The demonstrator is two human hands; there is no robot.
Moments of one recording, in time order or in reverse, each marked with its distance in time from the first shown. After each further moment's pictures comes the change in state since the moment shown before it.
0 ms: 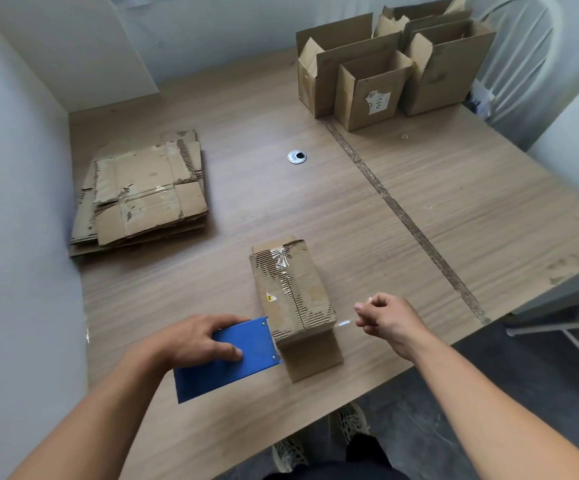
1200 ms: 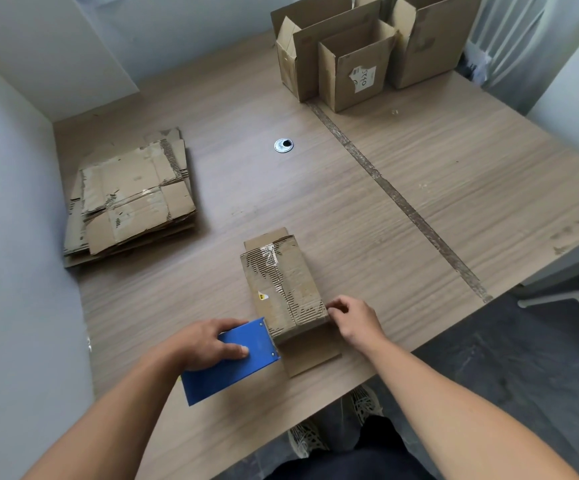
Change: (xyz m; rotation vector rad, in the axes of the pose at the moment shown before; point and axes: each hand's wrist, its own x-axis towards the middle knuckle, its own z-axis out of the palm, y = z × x) left_hand 0.029 0.001 0.020 0.030 -0.008 -0.209; right_hand 0.011 0.037 0.041 -0.587 -0.017 -0.153
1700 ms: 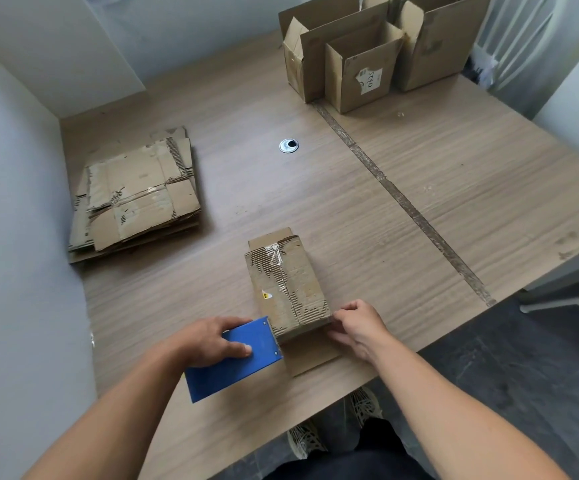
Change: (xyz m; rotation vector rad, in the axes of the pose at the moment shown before) left_hand 0.001 0.003 0.000 0.001 0.011 -0.004; right_hand 0.006 -0.005 0.014 0.750 0.028 0.394
